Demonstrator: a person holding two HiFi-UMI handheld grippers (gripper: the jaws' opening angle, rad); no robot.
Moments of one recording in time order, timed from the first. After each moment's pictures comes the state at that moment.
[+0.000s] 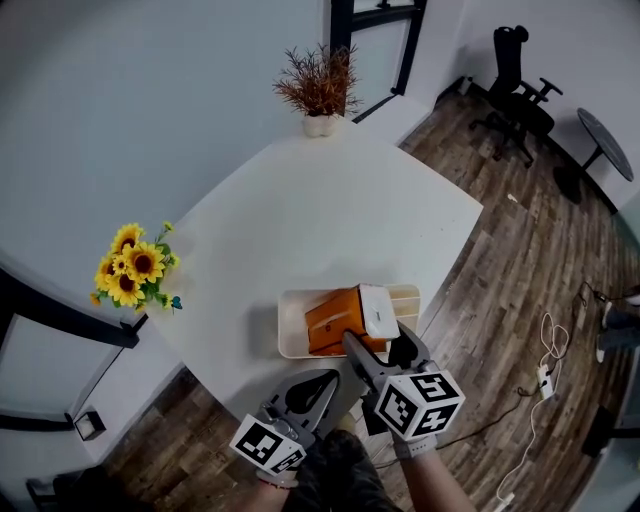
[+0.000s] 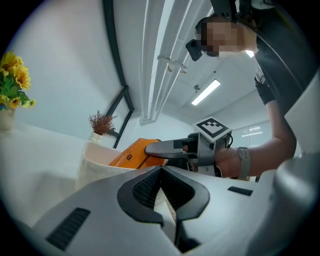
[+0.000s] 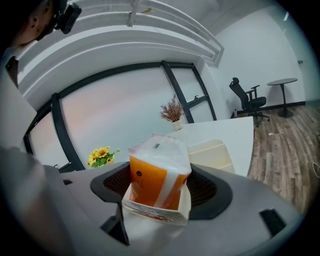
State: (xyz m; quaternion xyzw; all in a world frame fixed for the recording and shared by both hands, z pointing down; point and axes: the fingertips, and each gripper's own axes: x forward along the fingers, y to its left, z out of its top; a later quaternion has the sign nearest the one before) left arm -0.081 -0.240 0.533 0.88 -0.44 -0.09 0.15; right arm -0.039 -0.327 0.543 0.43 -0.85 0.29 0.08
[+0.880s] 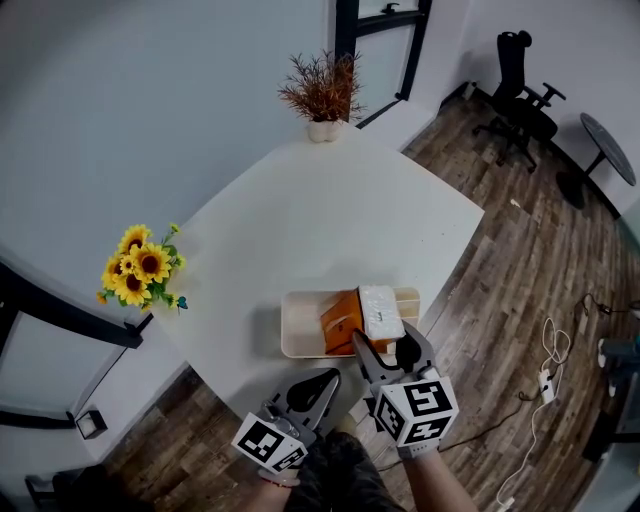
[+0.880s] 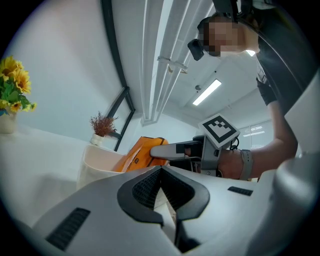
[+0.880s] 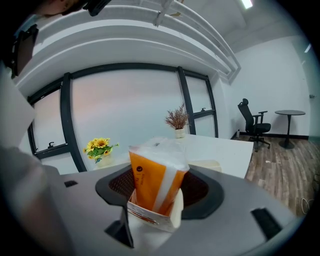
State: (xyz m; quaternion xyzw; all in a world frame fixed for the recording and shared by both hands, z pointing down) left arm -0.083 -0.241 0.528 0.88 -0.45 -0.10 0.14; right arm -0.035 -0.325 0.525 0.44 -0.87 0.17 0.12
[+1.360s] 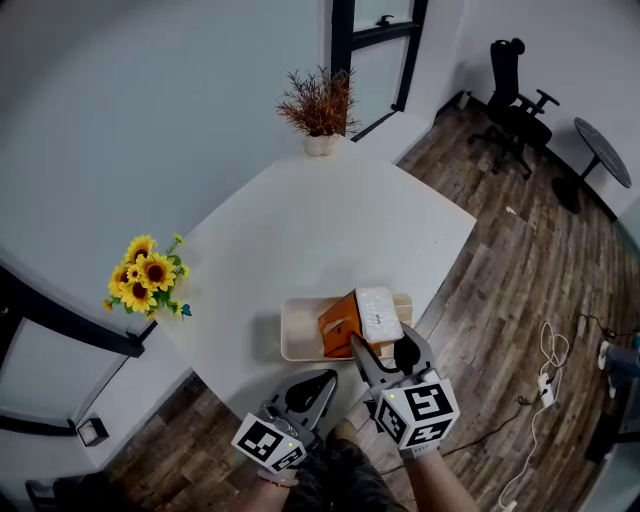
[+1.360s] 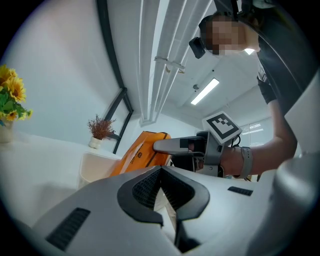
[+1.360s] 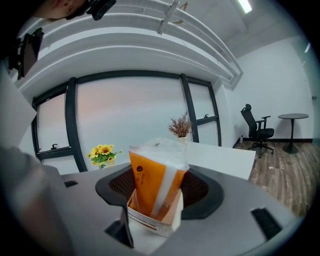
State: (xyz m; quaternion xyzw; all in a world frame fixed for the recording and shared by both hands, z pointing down) left arm -0.083 -0.240 0.513 0.88 -0.44 -0.09 0.13; right arm -0.034 -0.321 0.493 0.43 -0.89 0.15 0.09
